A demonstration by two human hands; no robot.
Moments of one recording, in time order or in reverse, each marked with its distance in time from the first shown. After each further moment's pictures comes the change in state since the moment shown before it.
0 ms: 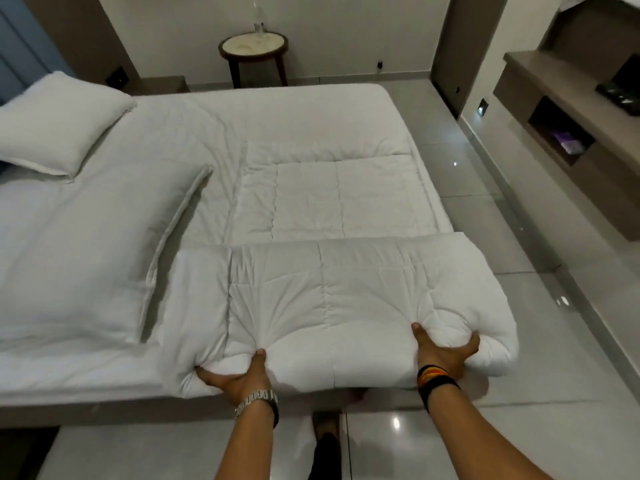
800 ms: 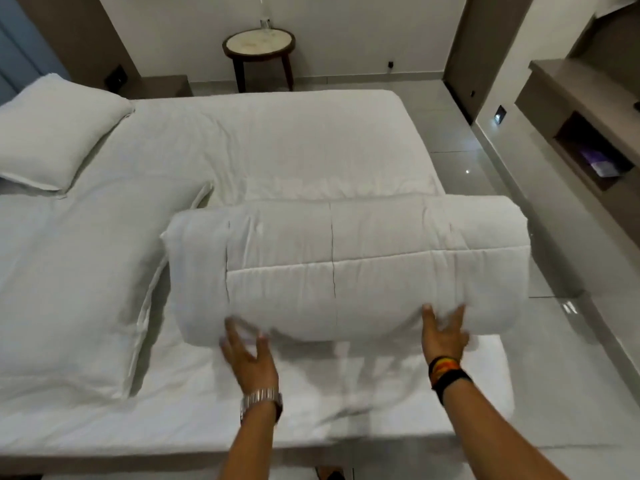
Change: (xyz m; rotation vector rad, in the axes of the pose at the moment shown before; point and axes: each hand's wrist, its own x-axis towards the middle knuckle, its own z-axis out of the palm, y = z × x) left_hand 0.089 0.067 0.123 0.294 -0.202 0.451; right_hand 0.088 -0.084 0.130 -0.298 -0.181 -0.200
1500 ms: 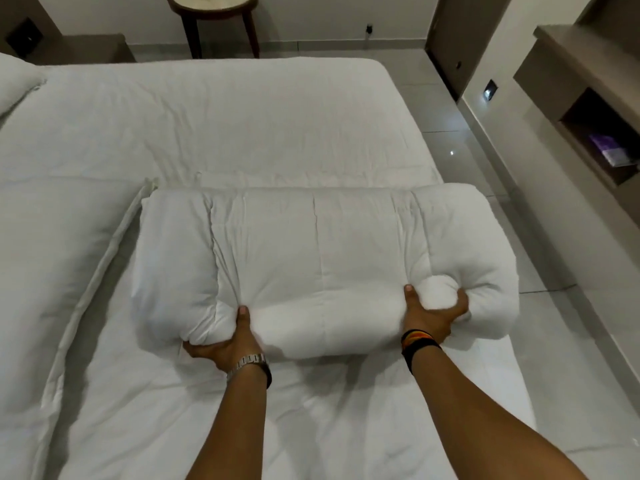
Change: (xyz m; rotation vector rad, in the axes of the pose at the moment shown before) left_hand 0.162 0.017 0.149 -0.388 0.314 -0.337; right_hand 0.125 -0.055 0.120 0.258 0.325 0.116
